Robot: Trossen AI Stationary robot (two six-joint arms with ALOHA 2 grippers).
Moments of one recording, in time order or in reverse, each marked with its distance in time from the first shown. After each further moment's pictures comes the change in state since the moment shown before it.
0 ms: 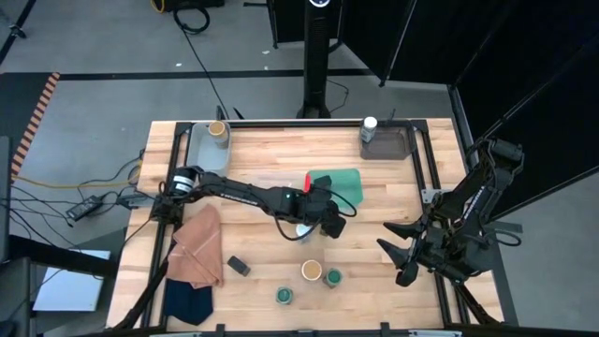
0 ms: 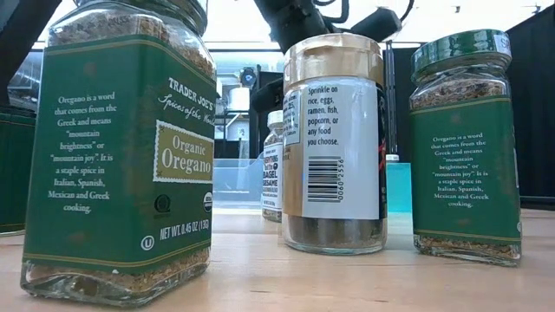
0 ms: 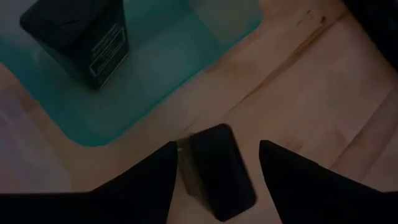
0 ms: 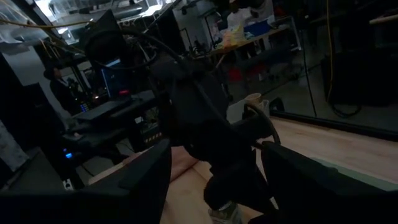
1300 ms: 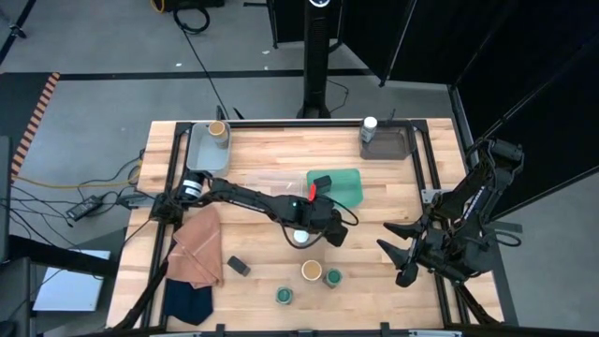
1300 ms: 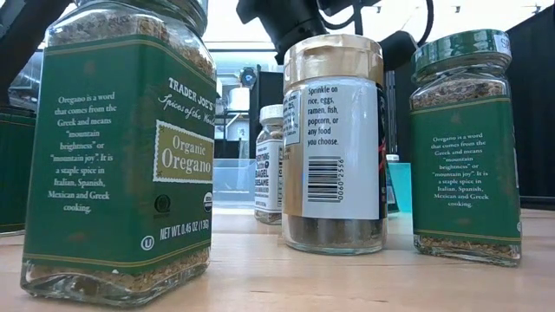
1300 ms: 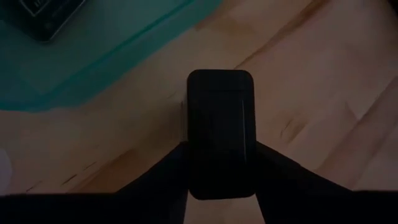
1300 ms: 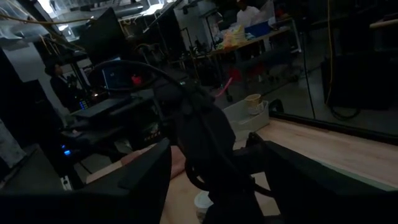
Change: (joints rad) left arm -0.023 0.080 0.000 0.054 0.087 -0.052; right arm 0.003 0.000 0.000 -0.016 0.000 -0.004
